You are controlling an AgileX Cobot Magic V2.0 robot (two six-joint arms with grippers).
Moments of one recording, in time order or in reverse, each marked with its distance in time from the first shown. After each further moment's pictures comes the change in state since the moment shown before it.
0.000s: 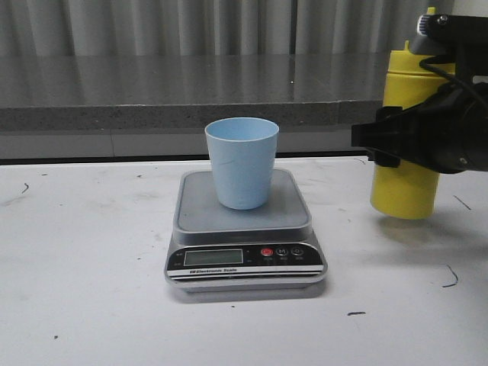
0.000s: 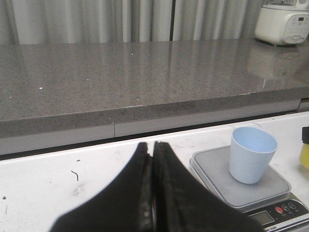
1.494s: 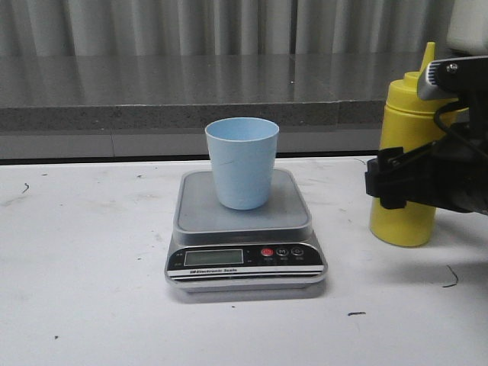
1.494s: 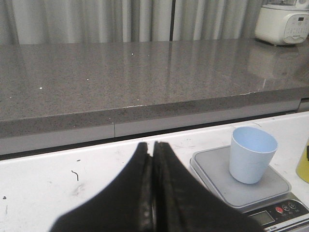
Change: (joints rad) left arm 0.000 0.000 0.000 0.000 0.000 0.000; right arm 0.000 0.094 0.157 -0.105 -0.271 0.008
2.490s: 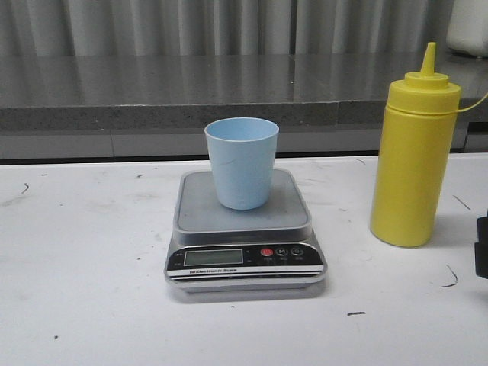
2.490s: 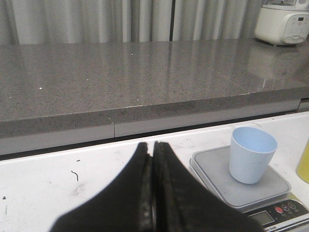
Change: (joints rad) left arm 0.000 0.000 0.000 0.000 0.000 0.000; right arm 0.000 -0.270 0.381 -0.146 -0.005 0.182
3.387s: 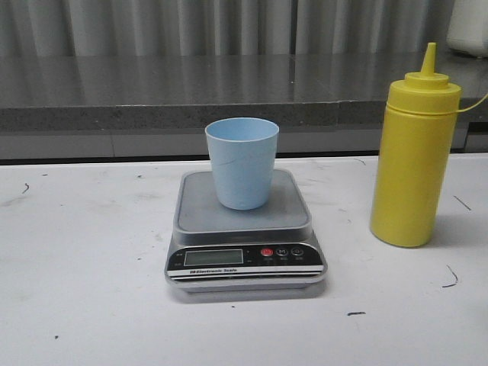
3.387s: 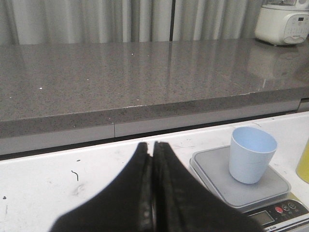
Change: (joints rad) left arm 0.000 0.000 0.000 0.000 0.000 0.000; right arm 0.000 -0.660 -0.177 0.197 0.784 -0.316
